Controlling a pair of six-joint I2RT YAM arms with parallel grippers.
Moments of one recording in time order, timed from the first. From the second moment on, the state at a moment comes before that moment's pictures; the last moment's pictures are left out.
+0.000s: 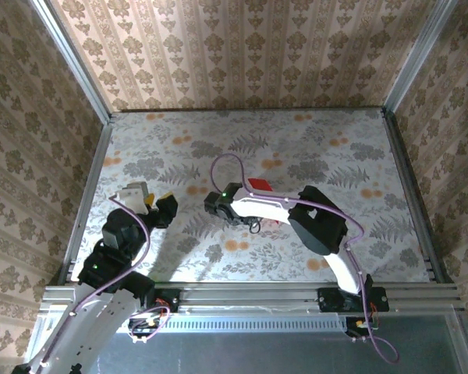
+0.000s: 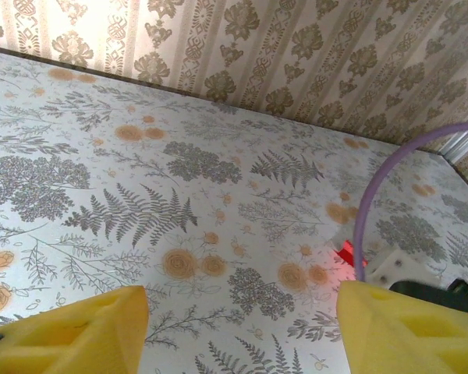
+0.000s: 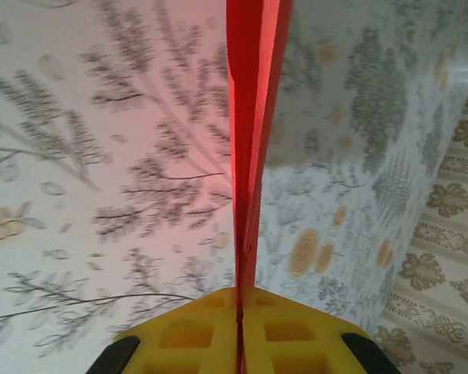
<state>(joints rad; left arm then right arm) -0.52 0.37 0.55 -0.45 -0.15 -0.42 0.97 2.14 1.59 -1.25 0.77 0.42</state>
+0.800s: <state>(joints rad) -0.47 0.53 0.55 -0.38 -0.01 -0.45 0.89 1.68 1.27 -0.88 0.29 0.40</state>
